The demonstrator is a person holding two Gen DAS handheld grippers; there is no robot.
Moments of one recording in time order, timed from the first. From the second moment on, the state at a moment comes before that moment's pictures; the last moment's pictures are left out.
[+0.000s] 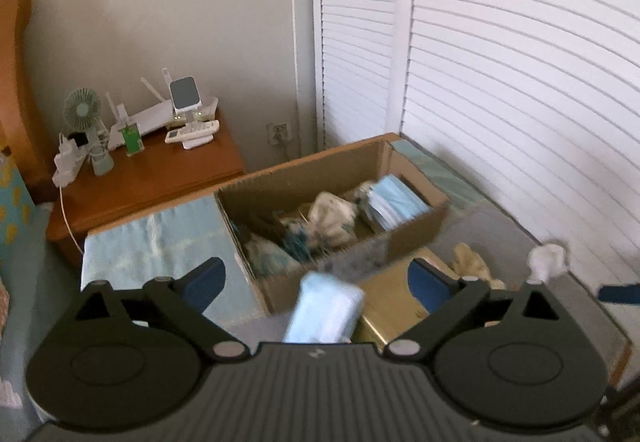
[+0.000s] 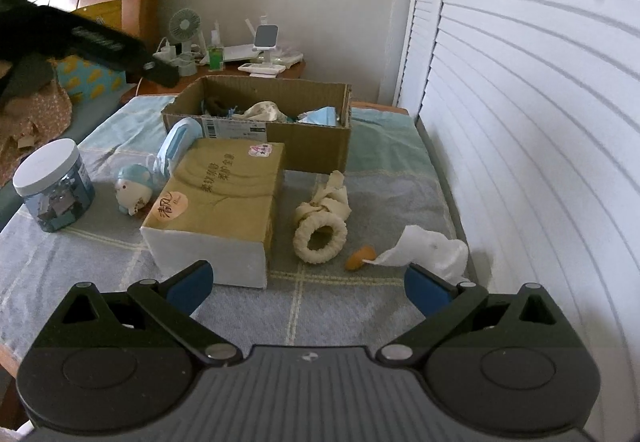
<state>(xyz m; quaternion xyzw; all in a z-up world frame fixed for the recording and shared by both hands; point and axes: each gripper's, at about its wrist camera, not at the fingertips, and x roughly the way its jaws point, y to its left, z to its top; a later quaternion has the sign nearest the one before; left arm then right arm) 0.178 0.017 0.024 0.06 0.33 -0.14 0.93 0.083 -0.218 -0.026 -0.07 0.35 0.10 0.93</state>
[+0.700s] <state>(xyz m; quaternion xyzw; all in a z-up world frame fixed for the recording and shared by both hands) 0.082 -0.015 -0.016 0.05 0.32 -0.19 0.93 0.096 -0.253 -0.048 -0.04 0.35 0.01 0.94</state>
